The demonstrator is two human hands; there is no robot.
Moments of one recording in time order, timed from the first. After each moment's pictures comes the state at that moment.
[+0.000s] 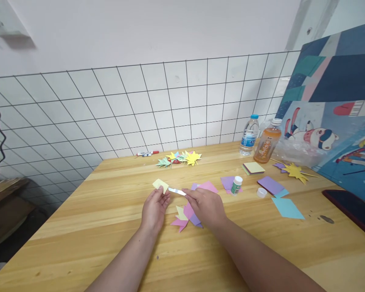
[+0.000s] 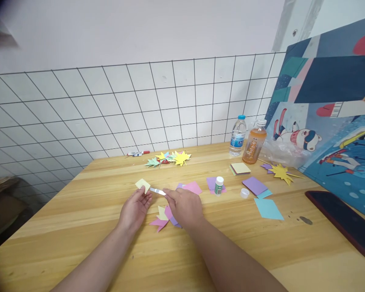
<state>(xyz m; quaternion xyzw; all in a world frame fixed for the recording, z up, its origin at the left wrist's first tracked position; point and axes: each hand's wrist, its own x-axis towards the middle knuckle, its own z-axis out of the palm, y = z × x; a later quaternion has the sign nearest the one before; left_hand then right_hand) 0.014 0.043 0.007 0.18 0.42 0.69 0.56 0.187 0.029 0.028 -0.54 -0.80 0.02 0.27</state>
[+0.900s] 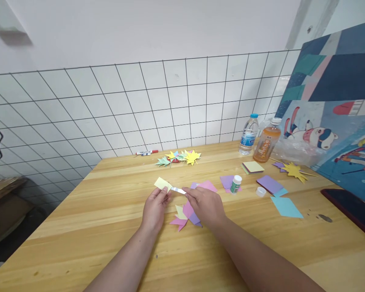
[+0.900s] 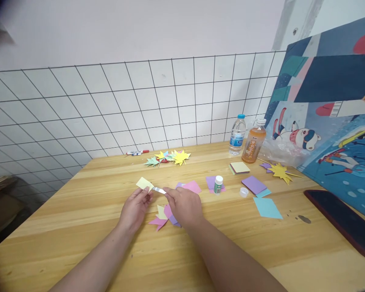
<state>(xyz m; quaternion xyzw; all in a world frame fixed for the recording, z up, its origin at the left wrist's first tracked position) 0.017 0.042 0.002 0.25 0.42 0.67 0.56 0.187 0.027 0.029 -0.56 -0.80 0.02 0.24</state>
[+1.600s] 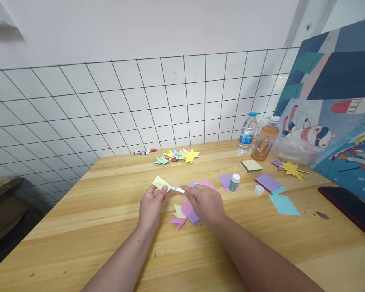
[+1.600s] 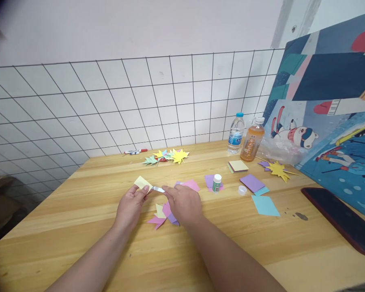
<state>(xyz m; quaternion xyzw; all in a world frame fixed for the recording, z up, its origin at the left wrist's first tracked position) 0.012 0.045 0.005 0.36 0.49 0.63 0.47 0.190 0.029 0.031 -0.55 -0.80 0.02 0.24</state>
